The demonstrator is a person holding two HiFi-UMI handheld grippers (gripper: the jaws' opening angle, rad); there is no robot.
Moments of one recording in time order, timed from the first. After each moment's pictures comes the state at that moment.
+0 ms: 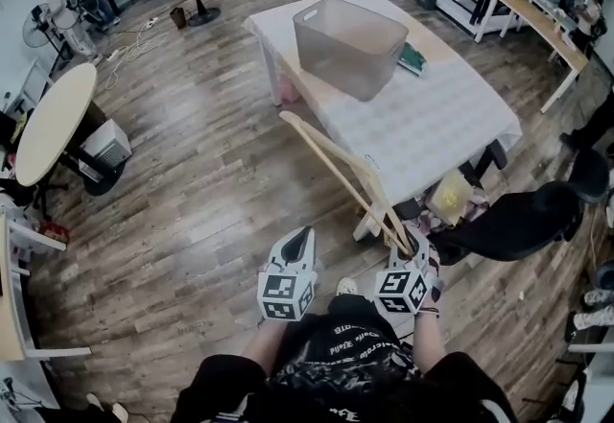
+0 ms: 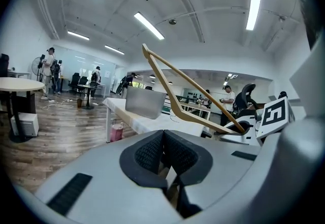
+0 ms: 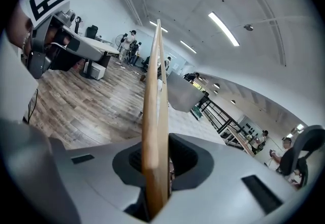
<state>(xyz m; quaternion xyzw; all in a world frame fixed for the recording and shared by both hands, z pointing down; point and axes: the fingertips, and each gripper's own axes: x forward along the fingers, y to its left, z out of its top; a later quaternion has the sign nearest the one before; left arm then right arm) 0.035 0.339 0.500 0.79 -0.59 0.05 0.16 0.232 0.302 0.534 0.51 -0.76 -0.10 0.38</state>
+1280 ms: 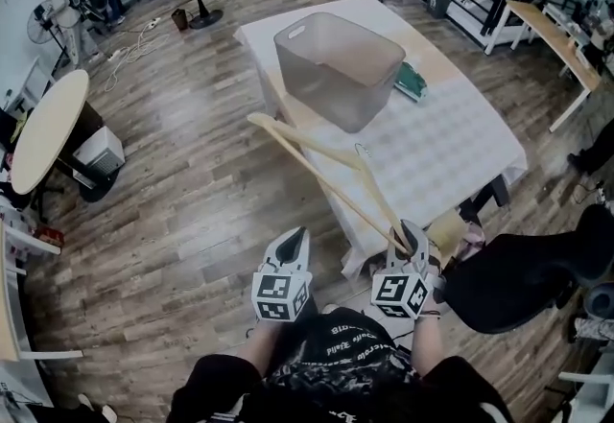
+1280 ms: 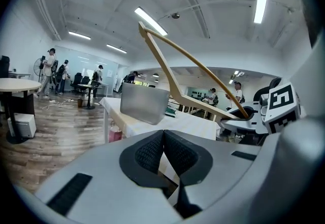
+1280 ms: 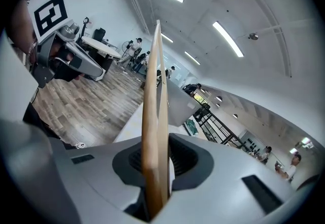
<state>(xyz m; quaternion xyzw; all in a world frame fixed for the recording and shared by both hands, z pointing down) 0.088 0.133 0.516 0.77 -0.61 0.05 0.17 0.273 0.086 0.504 0.48 -0.78 -0.17 0.36</state>
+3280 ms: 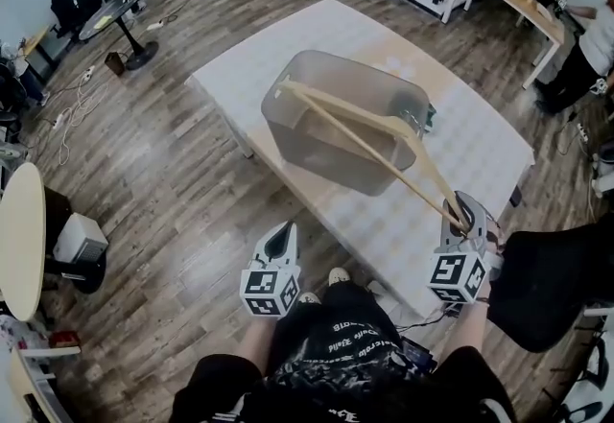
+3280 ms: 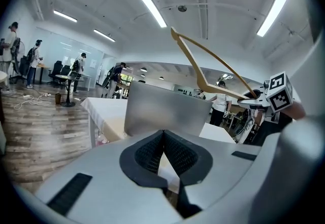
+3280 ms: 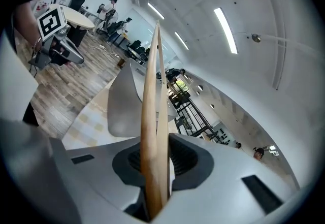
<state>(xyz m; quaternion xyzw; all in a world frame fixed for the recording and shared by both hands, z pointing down) -0.131 -0.245 0.516 0.83 -0.52 0.05 0.19 0.172 -0.248 0.418 0.59 -0.66 -0.17 0.44</state>
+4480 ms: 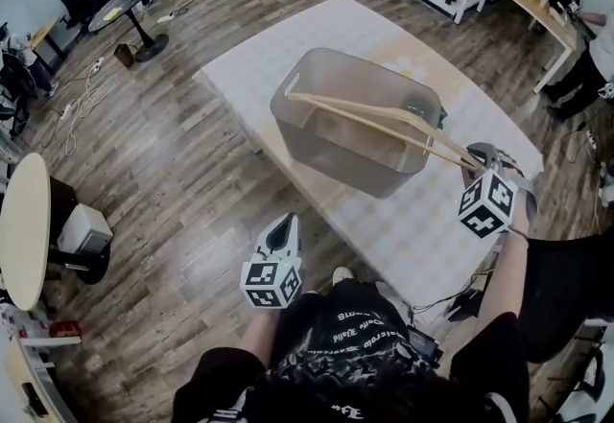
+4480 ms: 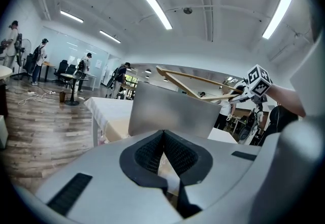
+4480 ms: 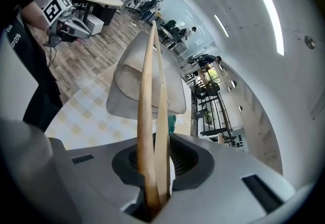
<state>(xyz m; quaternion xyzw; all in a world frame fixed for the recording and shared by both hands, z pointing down) -0.141 -0.272 0.520 0.81 -0.54 0.04 0.20 0.203 -0.353 0.421 0.43 -0.65 -0.15 0.61</state>
